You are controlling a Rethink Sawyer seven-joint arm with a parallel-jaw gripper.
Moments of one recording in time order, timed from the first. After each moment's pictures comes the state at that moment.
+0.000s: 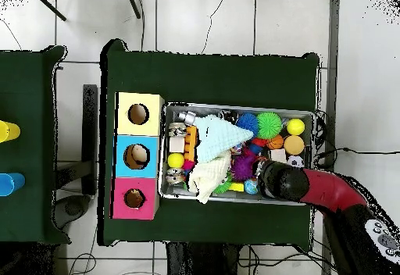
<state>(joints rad) -0.78 -0.54 0.23 1.71 -0.49 0.48 1.84</state>
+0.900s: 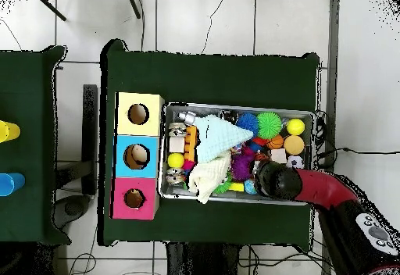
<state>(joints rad) -0.78 -0.47 0.23 1.68 -0.53 0.41 1.84</state>
